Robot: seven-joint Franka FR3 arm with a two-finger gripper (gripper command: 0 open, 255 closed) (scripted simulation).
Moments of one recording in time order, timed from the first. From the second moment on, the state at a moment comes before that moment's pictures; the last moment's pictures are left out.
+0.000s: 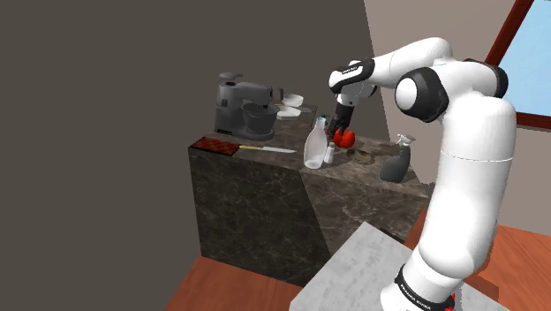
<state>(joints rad) -0.11 0.28 -0.56 -1.72 0.25 1.93 -0.75</state>
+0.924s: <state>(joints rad) -0.22 0.54 -0.53 -1.53 0.35 1.95 -0.87</state>
